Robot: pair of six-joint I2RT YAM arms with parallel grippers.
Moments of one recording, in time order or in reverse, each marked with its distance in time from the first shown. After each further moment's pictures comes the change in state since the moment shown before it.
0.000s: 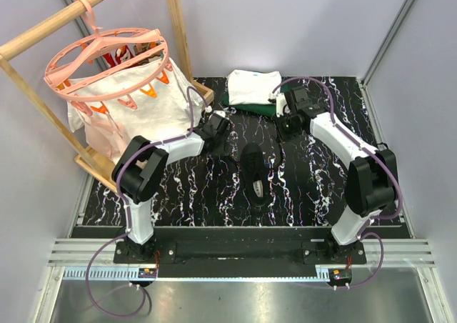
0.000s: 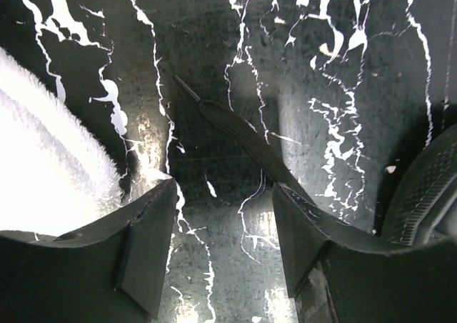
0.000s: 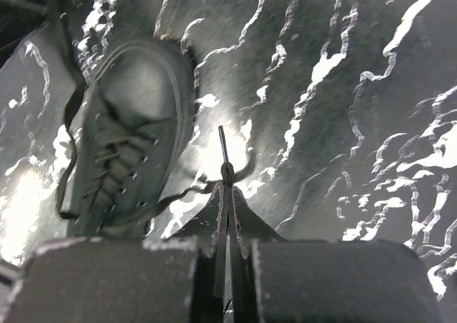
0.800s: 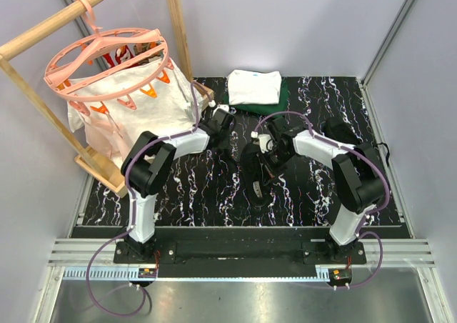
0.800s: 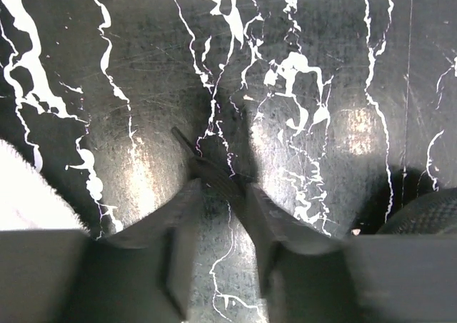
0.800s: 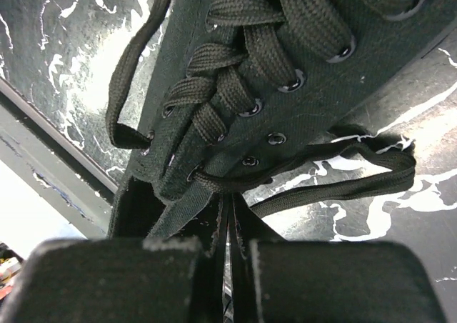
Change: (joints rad) left arm 0.001 0.103 0.112 0.048 -0.009 -0.022; right arm 0.134 0.042 -0.265 -0.031 -0.315 -0.005
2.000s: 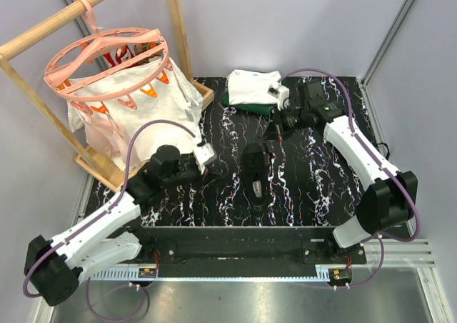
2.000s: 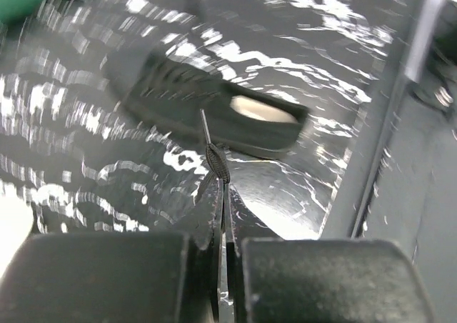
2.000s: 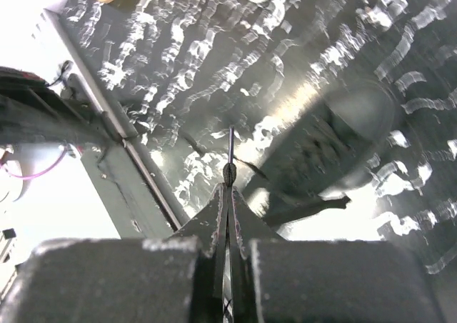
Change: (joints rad) left arm -0.077 -1.109 -0.690 0.093 0.670 0.549; right arm -0.146 -0.226 0.272 -0.011 -0.240 0.055
